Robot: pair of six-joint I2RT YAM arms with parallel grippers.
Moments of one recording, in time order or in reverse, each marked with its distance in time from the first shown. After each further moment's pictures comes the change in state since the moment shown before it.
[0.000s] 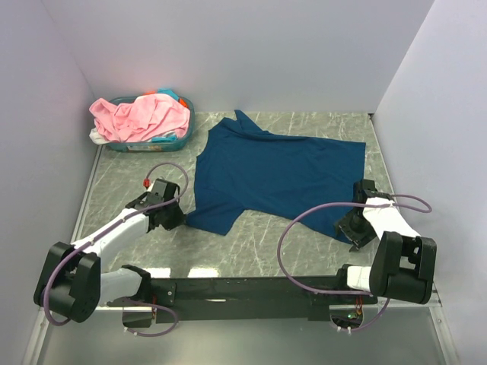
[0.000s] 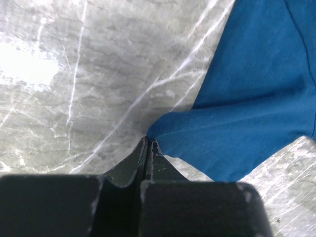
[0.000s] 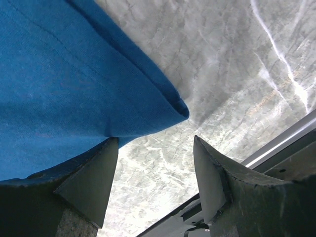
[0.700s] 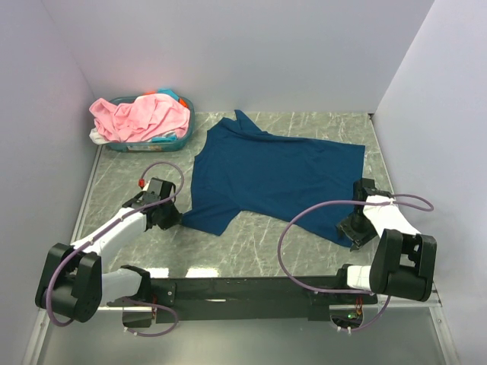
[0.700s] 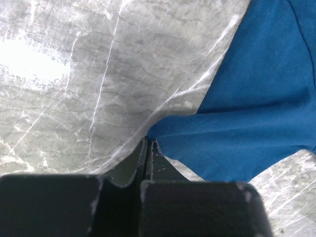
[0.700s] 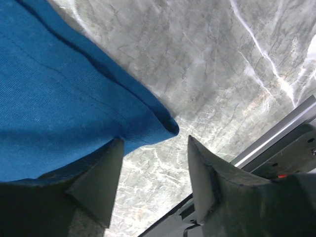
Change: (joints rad) left arm 0.056 0.000 0.004 -0.023 -0.016 0.024; right arm 0.000 0.012 0.023 -0.036 0.038 0.022
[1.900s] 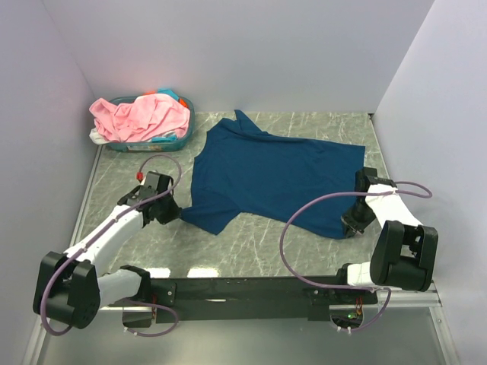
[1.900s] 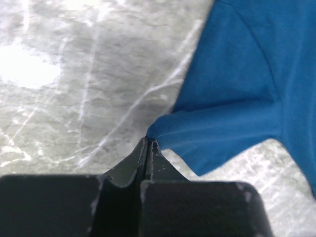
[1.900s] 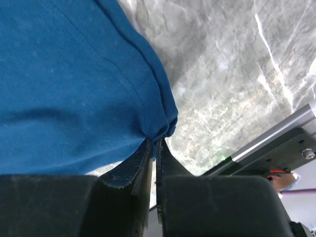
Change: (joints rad) left arm 0.004 -0.042 0.080 -0.085 0.017 0.005; right arm 0.002 0.075 0.137 -0.061 -0.045 -0.095
